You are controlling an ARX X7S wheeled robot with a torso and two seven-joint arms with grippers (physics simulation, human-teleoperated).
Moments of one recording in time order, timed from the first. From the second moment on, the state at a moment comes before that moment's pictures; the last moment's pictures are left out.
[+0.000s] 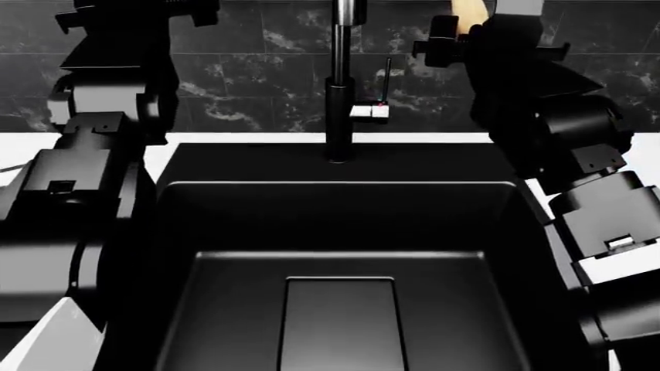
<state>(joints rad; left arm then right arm) -1.63 -0.08 0.07 -1.31 -0.05 -0.11 -0.23 1.47 0.29 -0.72 0.79 0.84 0.39 0.40</state>
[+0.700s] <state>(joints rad) -1.37 -0.27 0.26 -0.48 -0.10 -0.84 0.24 1.52 0.65 -0.90 0.15 1.08 1.04 0.24</state>
